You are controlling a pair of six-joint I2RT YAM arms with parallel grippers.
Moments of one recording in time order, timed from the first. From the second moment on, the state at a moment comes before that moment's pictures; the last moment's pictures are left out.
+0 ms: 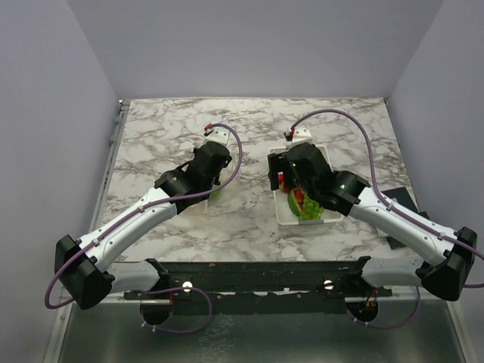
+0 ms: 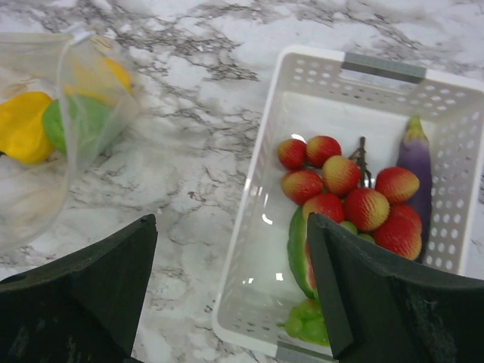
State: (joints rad) left arm -0.76 1.21 1.10 -0.56 -0.56 -0.20; right arm 0.87 1.25 1.16 -0.49 0.41 0.34
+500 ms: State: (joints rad) left arm -0.76 1.22 1.10 -0.56 -0.56 -0.20; right arm 0.76 1.20 1.04 -0.69 0.48 0.45
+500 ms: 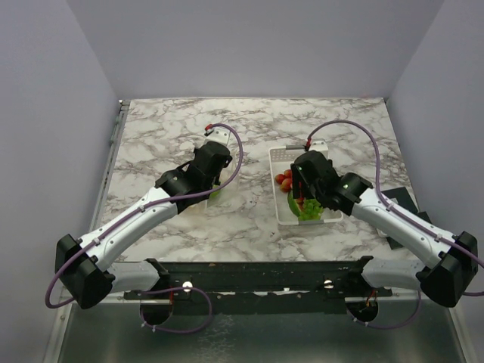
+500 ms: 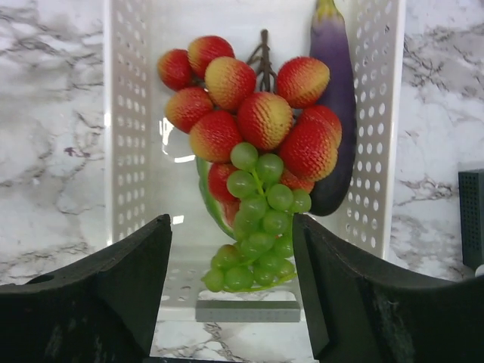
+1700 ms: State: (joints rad) left arm -0.76 1.22 1.10 -0.56 -0.55 -0.20; right arm 0.59 1.26 0.87 -0.61 0.34 0.49
